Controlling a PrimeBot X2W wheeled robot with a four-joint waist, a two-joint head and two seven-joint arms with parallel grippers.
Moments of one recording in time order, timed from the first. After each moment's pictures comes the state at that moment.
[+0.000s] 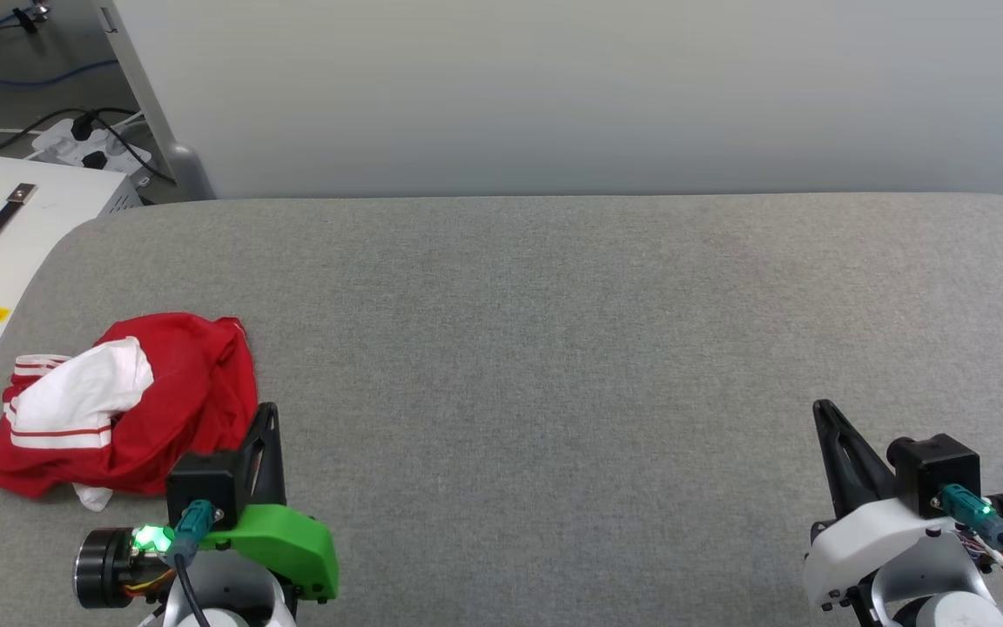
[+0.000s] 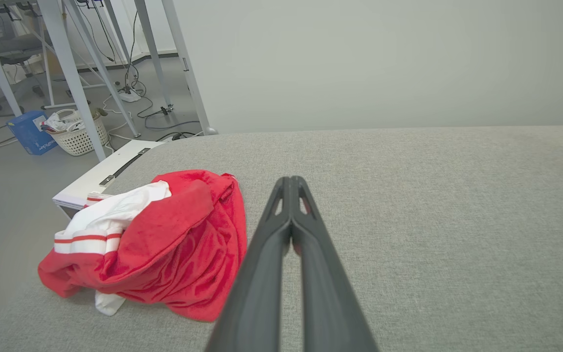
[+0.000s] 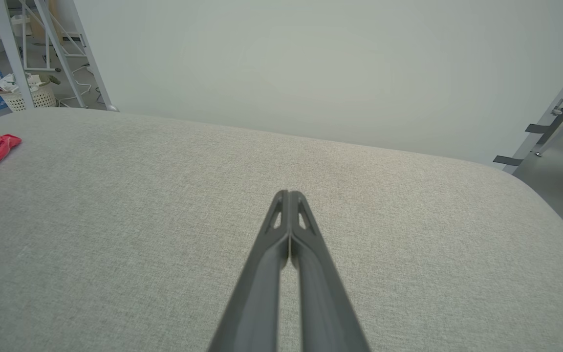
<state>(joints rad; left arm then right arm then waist) 0.01 0.05 0.00 0.00 -0.01 0.00 0.00 0.02 -0.05 0.00 0.00 0.01 0.13 0.00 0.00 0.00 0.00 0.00</state>
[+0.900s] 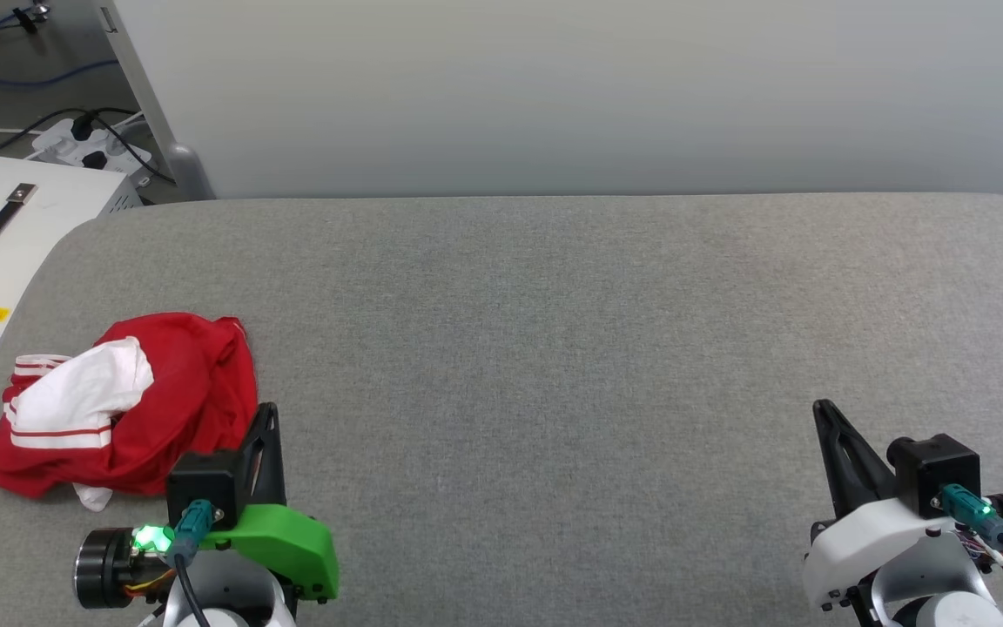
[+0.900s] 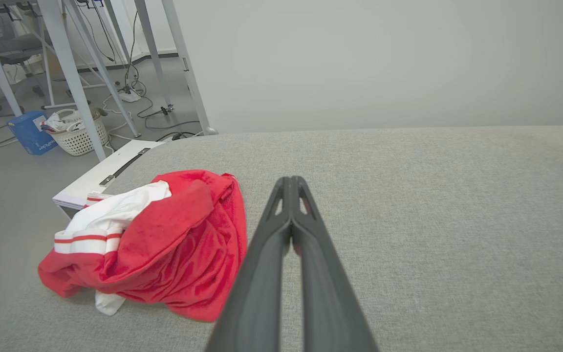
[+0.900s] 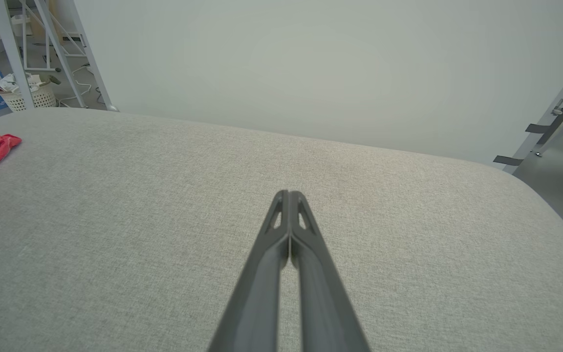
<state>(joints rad) 0.01 0.05 0.00 0.00 -0.01 0.00 0.00 0.02 -0.05 0.00 0.00 0.01 0.13 0.00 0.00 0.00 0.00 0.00</state>
